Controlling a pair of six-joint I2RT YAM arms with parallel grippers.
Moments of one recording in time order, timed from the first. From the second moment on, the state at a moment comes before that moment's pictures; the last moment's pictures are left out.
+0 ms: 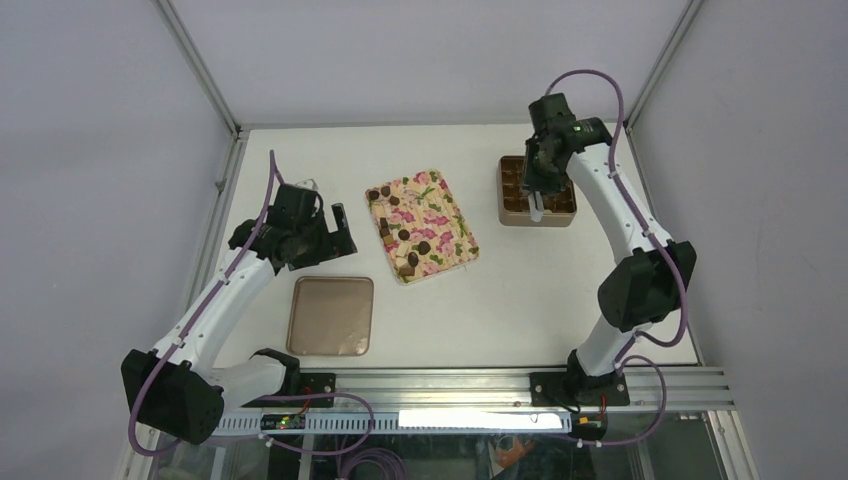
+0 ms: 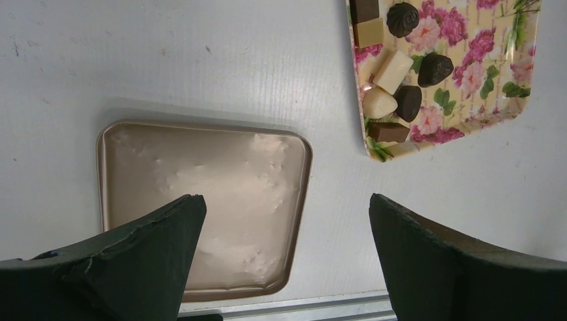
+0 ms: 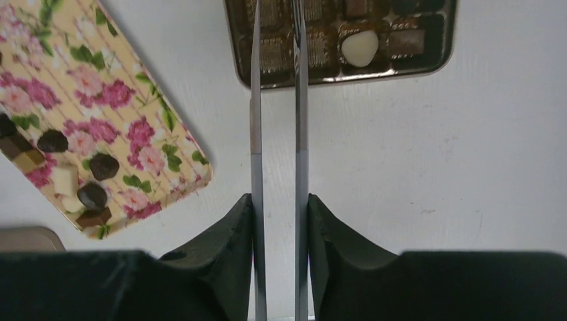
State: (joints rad) left arm -0.33 1.11 0.98 -0.82 -0.09 -0.55; right arm 0.35 1.68 1.70 -1.16 0.16 0.37
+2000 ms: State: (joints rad) left arm -0.23 1.14 0.98 -0.82 -0.06 -0.52; right arm 0.49 1.60 1.63 -1.05 0.05 0.35
